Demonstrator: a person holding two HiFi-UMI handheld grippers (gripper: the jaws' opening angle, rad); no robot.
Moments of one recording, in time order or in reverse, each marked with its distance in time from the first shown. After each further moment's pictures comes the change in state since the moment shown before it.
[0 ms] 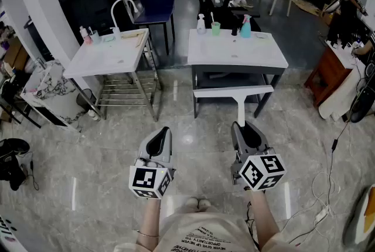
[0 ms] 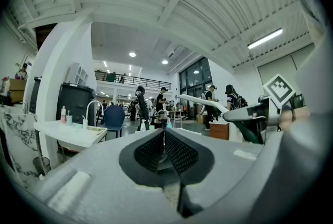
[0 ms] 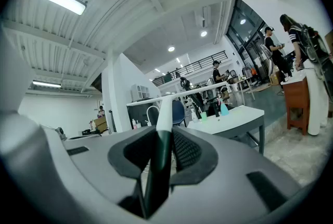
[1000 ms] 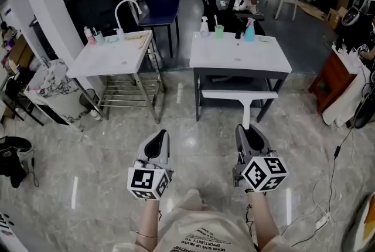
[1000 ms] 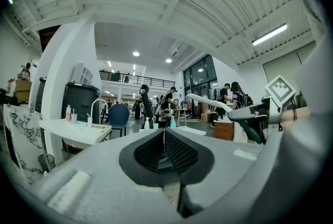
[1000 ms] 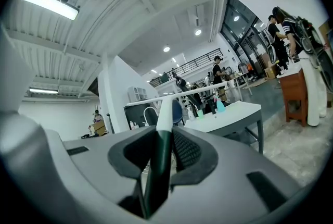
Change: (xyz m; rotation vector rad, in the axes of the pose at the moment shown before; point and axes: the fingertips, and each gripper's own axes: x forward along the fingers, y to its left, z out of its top) left arm 0.006 -0.002 -0.015 -0.004 0.014 0.052; right arm 0.000 -0.035 -0.007 0.064 -0.007 -0.016
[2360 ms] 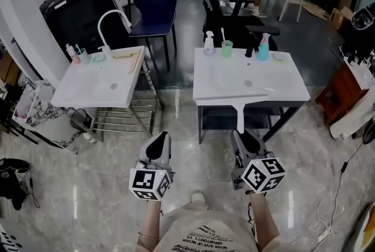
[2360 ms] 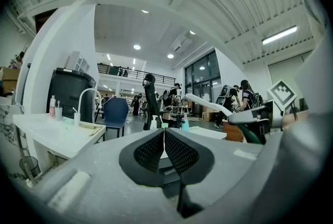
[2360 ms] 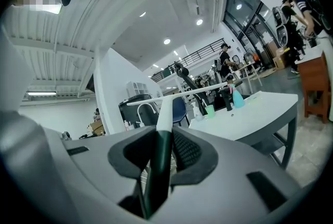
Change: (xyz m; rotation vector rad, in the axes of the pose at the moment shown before) left arm 0.235 0.126 -0.020 -0.038 0.038 -0.030; right arm 0.254 -0.052 0.003 0.025 0.066 0.054
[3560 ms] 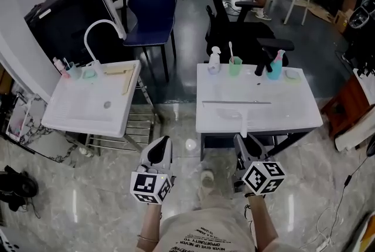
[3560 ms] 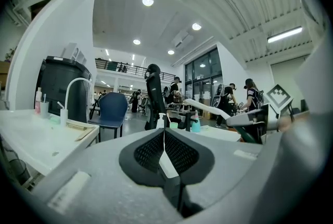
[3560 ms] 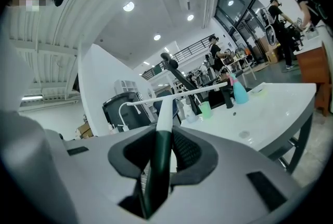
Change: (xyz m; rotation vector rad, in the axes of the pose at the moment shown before) left arm 0.149 0.075 -0.016 -0.018 0.034 -0.024; right arm 0.154 -0.078 0.005 0.065 0.035 -0.086
